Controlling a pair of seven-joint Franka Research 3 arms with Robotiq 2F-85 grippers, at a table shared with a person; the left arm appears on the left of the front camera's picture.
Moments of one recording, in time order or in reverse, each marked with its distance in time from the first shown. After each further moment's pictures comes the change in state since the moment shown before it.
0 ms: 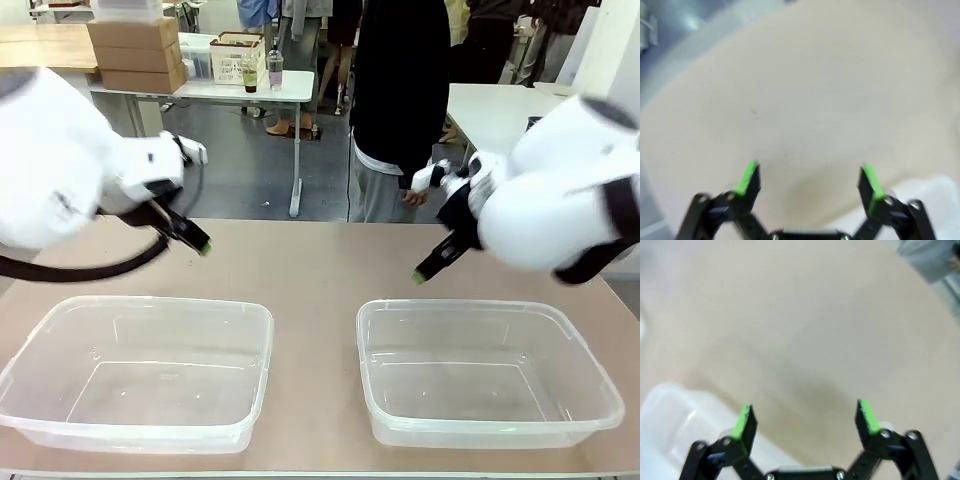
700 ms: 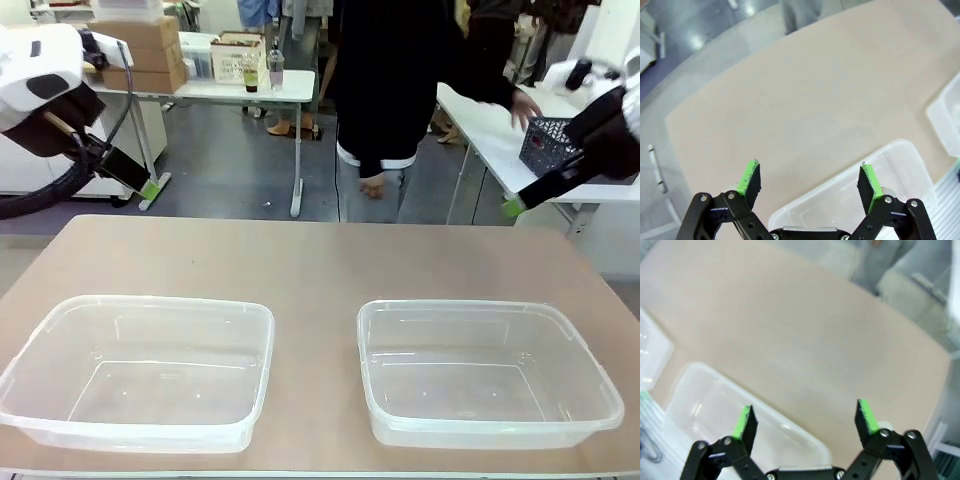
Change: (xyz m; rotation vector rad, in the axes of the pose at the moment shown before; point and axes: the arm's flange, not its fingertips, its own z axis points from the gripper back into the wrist) left arm -0.006 0.003 0.138 -0.008 -0.086 -0.022; right arm -0.032 -0.044 0.142 0.010 -0.160 -0.153
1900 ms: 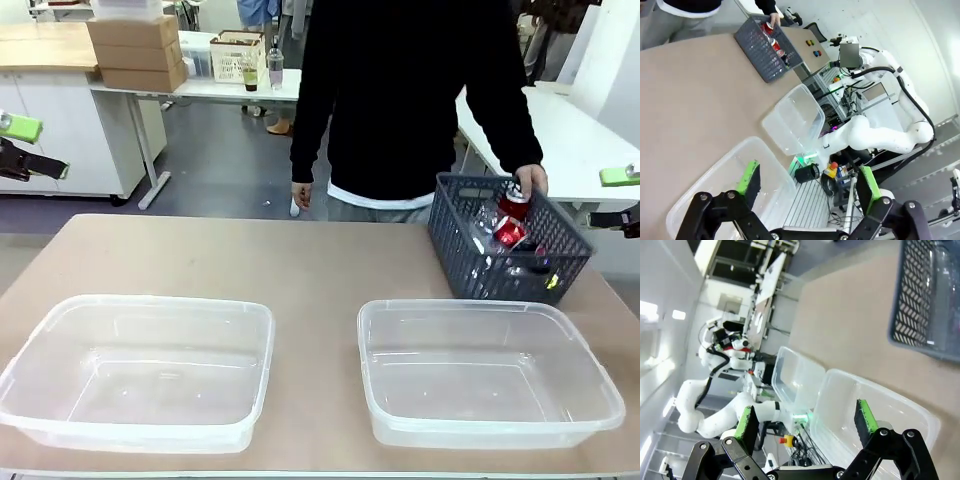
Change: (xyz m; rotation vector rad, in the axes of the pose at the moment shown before) left arm -0.089 0.112 0.035 -0.922 -0.296 0.339; right arm -0.109 -0.109 0.032 0.758 -0.210 -0.654
